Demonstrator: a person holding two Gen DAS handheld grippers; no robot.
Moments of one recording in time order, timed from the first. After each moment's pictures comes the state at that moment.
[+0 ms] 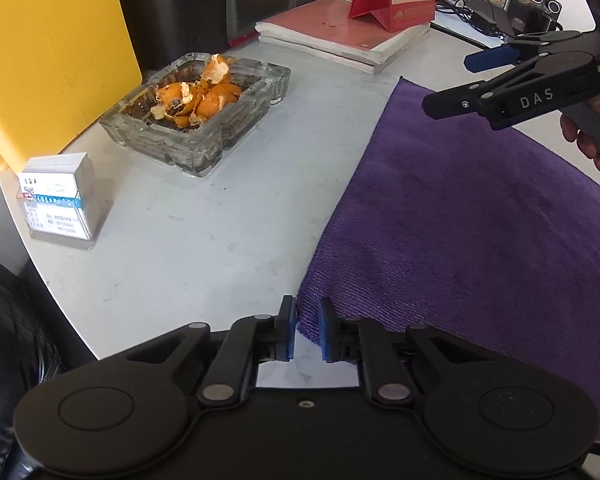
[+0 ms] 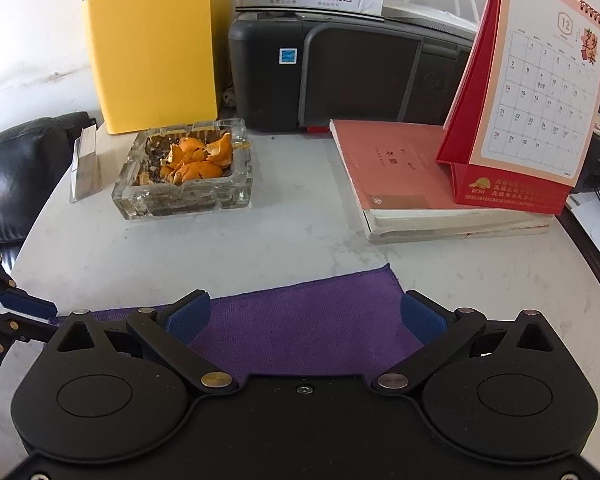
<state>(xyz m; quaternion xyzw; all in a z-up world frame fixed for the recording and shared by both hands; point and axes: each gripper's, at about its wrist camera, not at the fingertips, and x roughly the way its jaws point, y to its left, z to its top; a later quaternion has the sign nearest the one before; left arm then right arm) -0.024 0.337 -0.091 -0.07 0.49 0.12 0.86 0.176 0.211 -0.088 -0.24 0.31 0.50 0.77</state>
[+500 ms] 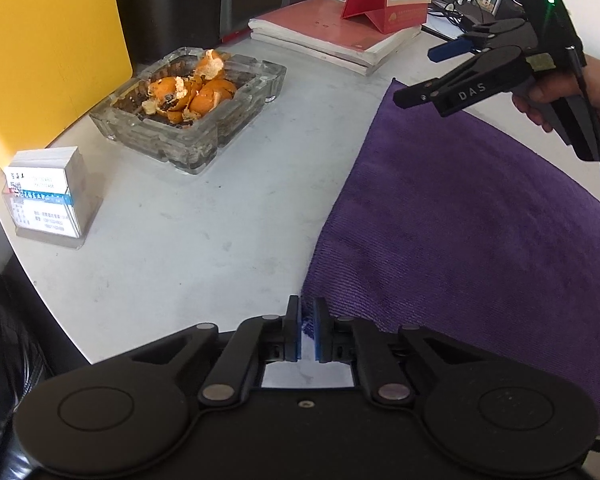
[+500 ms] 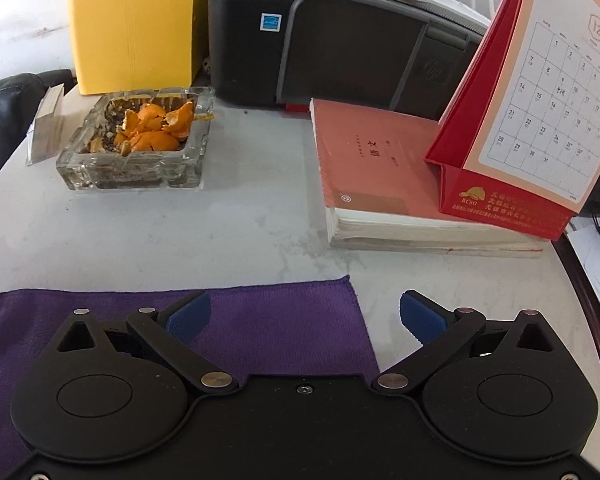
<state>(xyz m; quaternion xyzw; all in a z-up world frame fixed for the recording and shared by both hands) -0.025 0.346 -0.090 -0.09 0.49 0.10 0.86 0.221 0.240 -0.109 -0.32 0.30 0.49 0.76</state>
